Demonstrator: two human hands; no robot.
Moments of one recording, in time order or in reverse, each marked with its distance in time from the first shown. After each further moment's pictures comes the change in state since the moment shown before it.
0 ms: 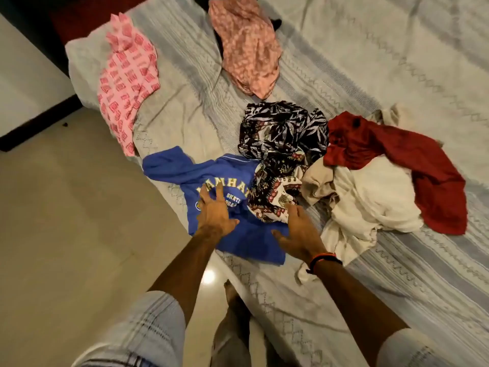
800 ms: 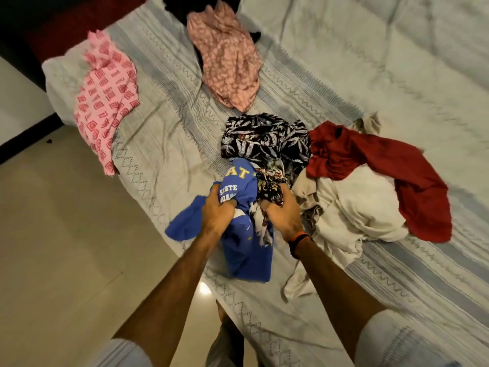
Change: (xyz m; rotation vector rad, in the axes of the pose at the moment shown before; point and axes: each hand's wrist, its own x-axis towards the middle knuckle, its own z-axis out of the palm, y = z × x) left_hand 0.002 0.084 -0.030 -0.901 0.124 -0.060; right_hand 0.066 -0.007 -0.038 0.766 0.263 0.190
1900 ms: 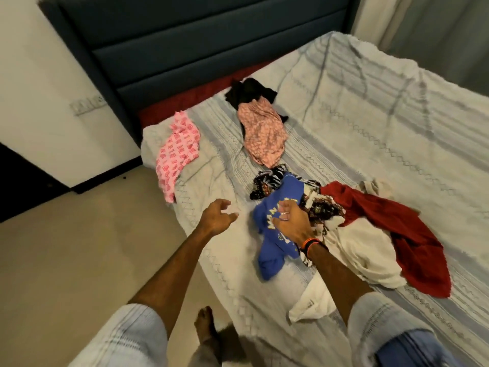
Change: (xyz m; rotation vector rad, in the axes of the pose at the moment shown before) left_hand -0.097 0.089 -0.099 0.250 0.045 0.096; right_hand -0.067 -0.101 -0.062 -0.253 -0.208 -0.293
